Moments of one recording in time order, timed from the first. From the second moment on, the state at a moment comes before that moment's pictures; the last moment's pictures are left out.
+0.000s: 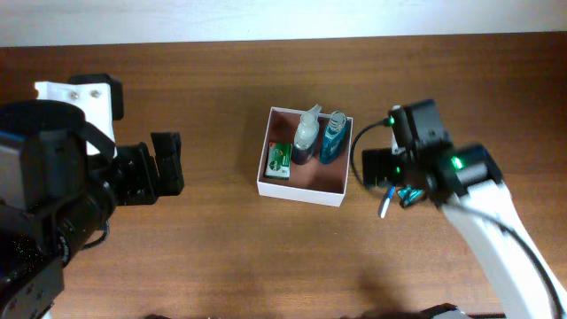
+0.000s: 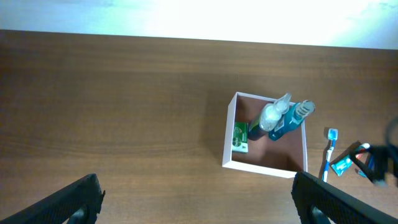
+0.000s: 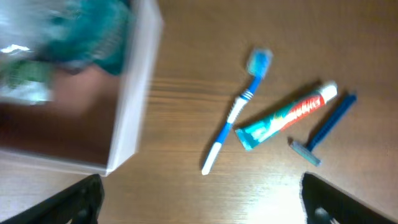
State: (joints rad) left arm -0.32 1.37 2.36 -1.69 -0.14 -0.28; right arm 0.25 1.40 1.28 -1.08 0.14 0.28
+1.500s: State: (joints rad) left arm -0.32 1.37 2.36 -1.69 -0.14 -0.28; right arm 0.01 1.93 1.29 -0.94 -0.05 0.45
